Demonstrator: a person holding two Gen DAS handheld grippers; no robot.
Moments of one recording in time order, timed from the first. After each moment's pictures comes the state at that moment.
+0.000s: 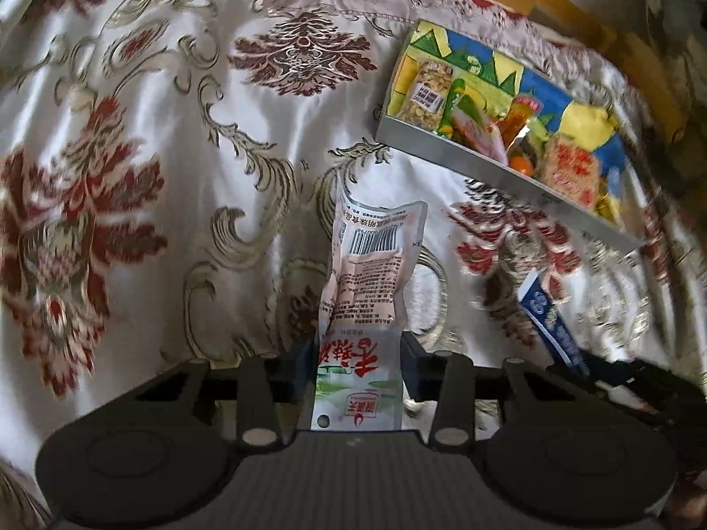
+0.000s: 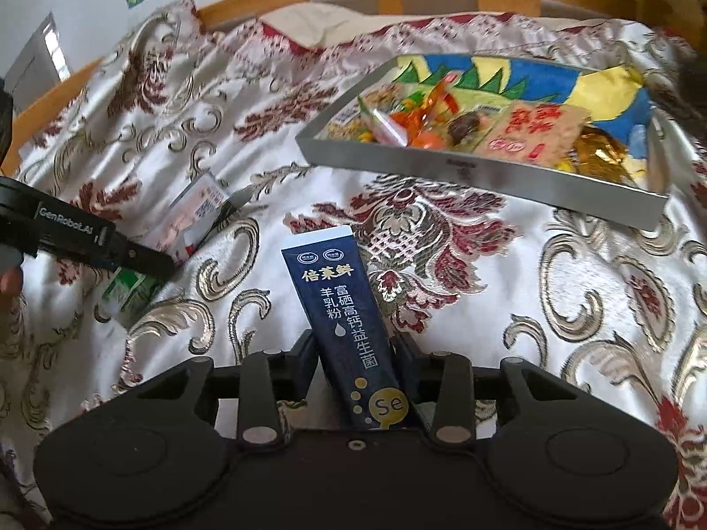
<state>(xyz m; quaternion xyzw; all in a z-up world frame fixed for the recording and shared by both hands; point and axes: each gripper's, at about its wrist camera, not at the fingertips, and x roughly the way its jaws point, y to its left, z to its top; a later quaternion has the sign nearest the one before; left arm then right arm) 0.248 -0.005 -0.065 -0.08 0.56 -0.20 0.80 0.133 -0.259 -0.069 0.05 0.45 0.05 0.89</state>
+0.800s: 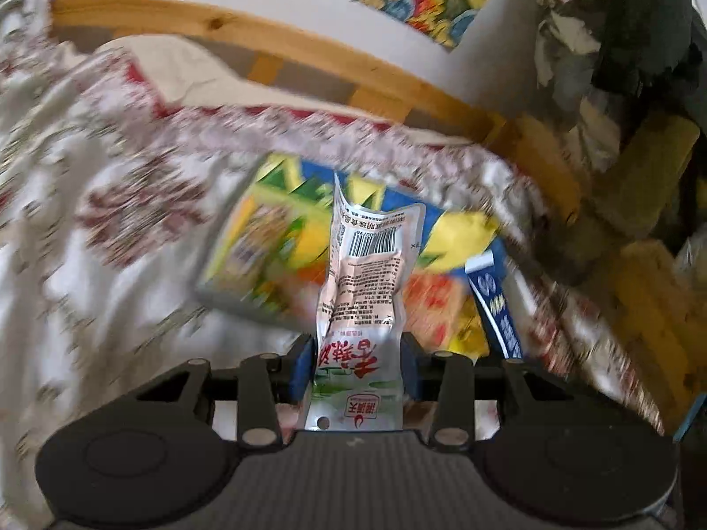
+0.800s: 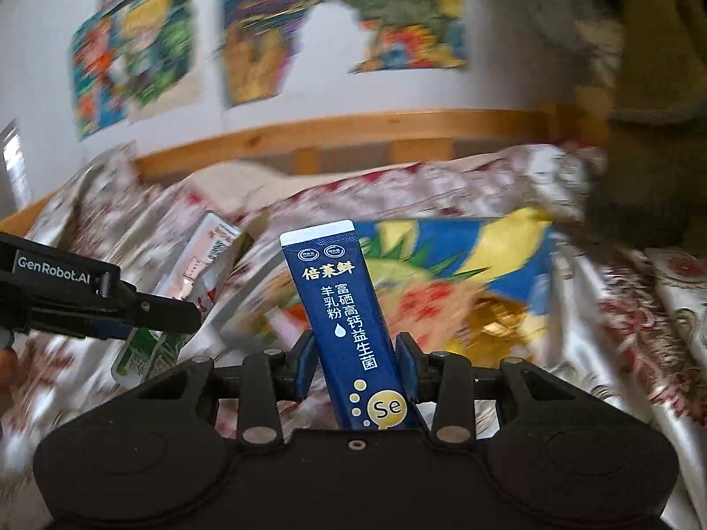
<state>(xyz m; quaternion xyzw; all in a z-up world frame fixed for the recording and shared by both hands) 0.279 -0.125 -0.007 -0.12 0.40 -0.28 0.86 0.174 -0.344 -0.021 0.09 0.27 -0.06 0.96</state>
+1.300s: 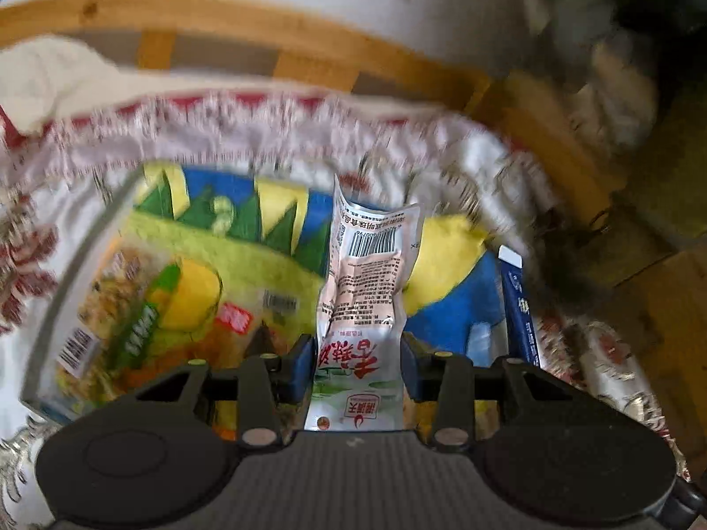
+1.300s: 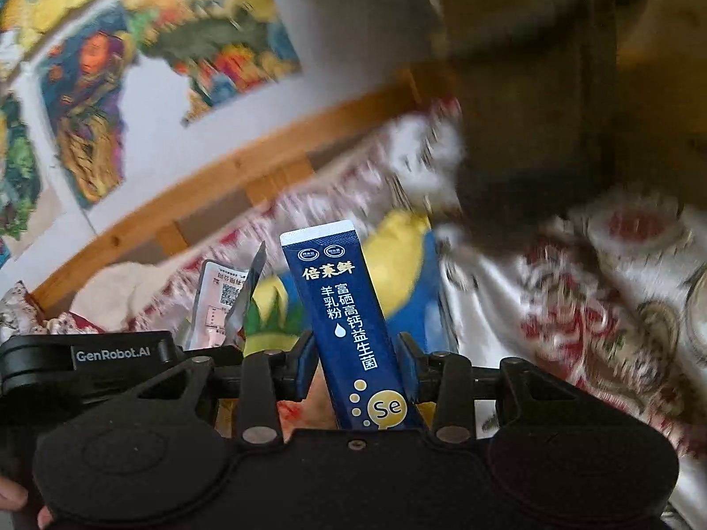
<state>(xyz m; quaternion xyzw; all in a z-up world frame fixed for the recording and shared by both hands) 0.368 -0.267 -0.041 -0.07 0.44 -0.30 0.84 0.241 -0.456 -0.050 0.24 0.27 -0.17 0.92</state>
